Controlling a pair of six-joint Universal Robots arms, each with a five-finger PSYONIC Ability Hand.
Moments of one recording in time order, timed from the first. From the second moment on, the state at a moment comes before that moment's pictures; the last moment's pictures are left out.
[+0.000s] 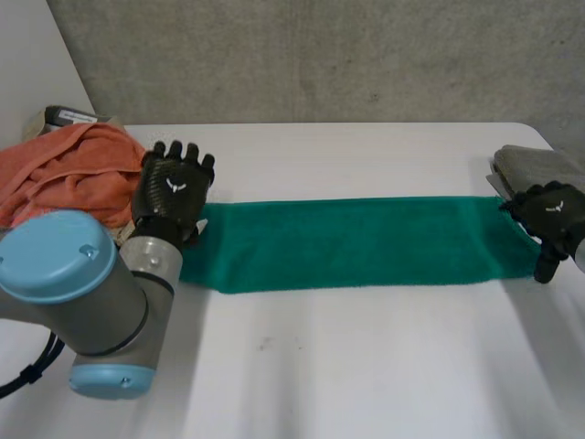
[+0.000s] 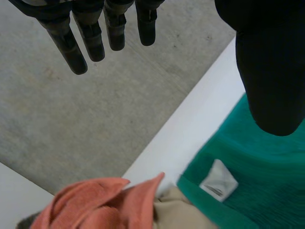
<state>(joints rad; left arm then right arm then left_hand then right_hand) 4.18 -1.93 -1.72 3.68 -1.77 3.72 1.47 -1.15 1.60 -0.06 1.23 2.34 0.20 0.21 0.21 0.20 0.05 0.24 0.22 0.22 0.22 0.05</state>
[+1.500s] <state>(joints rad) 4.01 -2.00 -1.57 3.67 -1.77 3.68 1.90 -1.21 1.71 -0.26 1.31 2.67 0.20 0.21 0.21 0.20 0.05 0.24 0.22 0.22 0.22 0.05</state>
